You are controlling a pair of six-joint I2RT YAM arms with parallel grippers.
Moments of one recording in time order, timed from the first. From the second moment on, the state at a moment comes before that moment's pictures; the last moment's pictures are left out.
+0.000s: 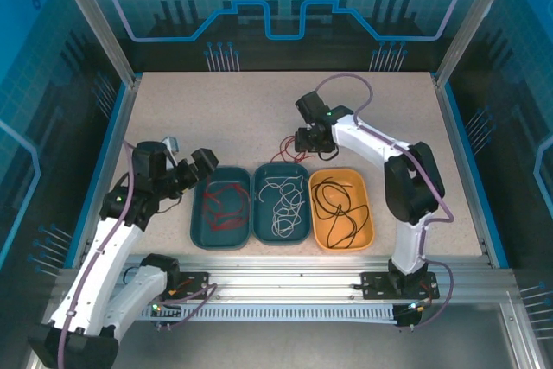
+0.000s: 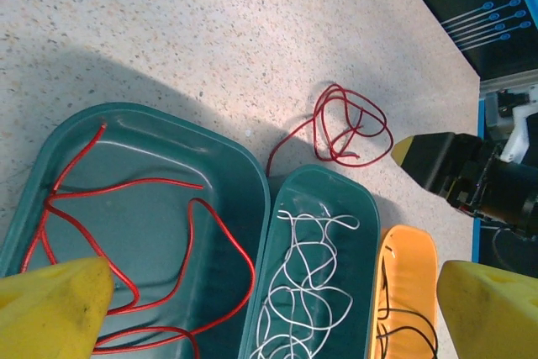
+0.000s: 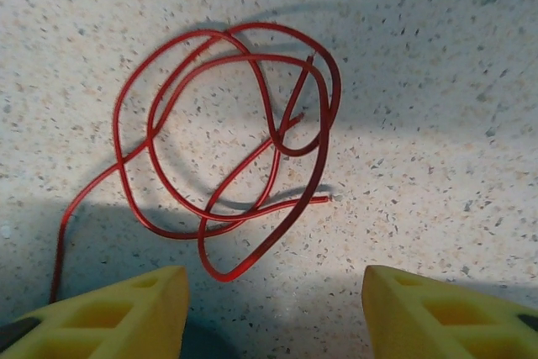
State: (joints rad) left arm -0.15 0.78 0.81 -0.73 0.24 -0.82; right arm 0.53 1.93 1.52 -0.78 0.09 0.51
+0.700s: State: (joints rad) left arm -0.15 0.69 0.78 -0.70 0.12 -0.82; right arm 0.51 2.00 1.53 -0.73 0.00 0.56
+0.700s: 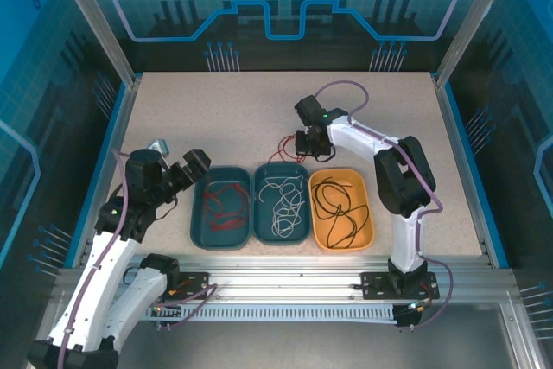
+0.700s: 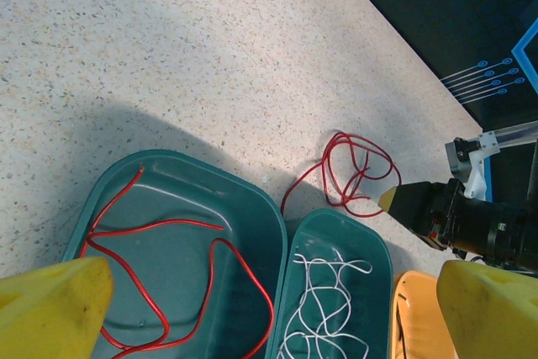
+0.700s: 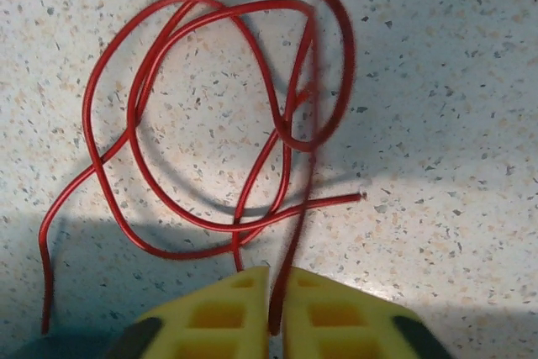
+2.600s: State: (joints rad) left arm -0.31 1.19 0.95 -0.32 0.16 -0.81; right arm 0.51 1.67 1.85 -0.78 -0.22 0.36
